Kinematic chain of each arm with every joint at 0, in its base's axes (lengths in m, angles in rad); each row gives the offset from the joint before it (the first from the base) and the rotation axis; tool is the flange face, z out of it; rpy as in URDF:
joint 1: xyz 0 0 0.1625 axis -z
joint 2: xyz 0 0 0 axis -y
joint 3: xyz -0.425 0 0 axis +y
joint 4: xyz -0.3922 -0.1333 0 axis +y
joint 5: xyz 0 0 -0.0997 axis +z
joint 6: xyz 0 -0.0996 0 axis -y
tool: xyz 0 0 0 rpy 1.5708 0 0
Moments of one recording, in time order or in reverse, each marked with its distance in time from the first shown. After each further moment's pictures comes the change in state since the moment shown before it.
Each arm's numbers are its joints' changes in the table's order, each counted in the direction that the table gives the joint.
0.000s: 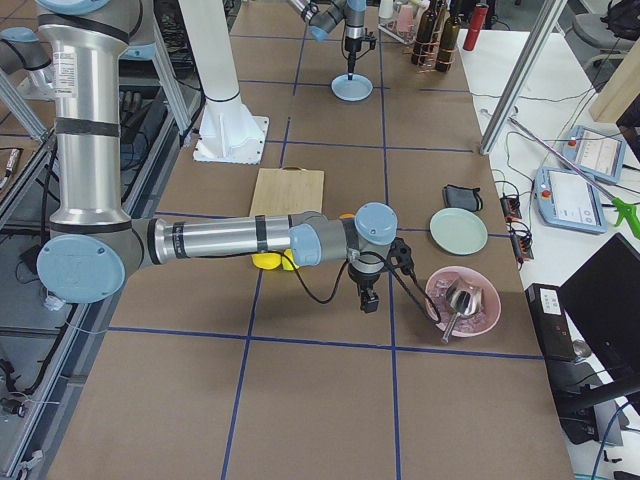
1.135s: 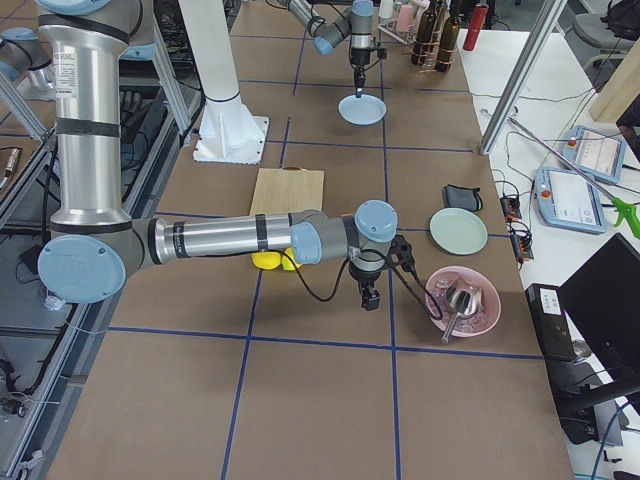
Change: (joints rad) left arm -0.124 -0.381 -0.019 -0.011 -0.054 -0.467; right arm 0.000 0.004 -0.008 -0.002 -0.001 -0.005
